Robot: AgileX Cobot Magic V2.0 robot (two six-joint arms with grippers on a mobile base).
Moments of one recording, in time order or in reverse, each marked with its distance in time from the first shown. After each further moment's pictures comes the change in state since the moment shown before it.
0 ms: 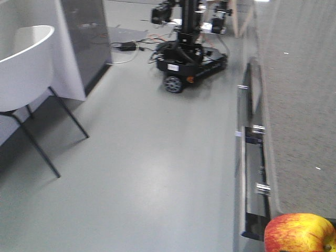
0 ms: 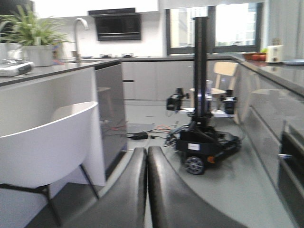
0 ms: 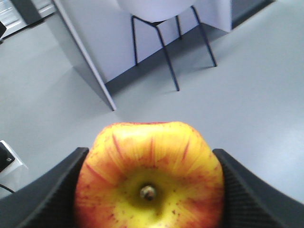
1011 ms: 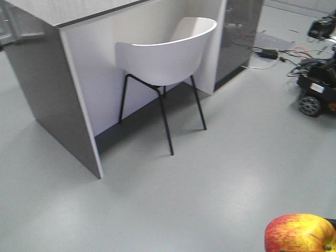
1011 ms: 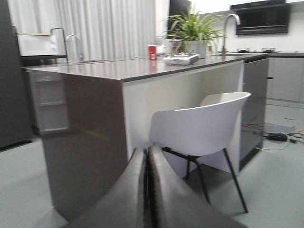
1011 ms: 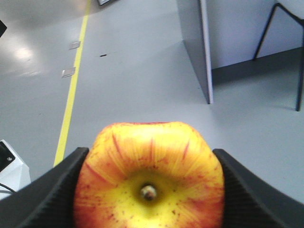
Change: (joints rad) left arm 0.000 0.000 0.000 0.000 0.000 0.000; right arm 0.000 0.000 0.000 0.000 0.003 0.000
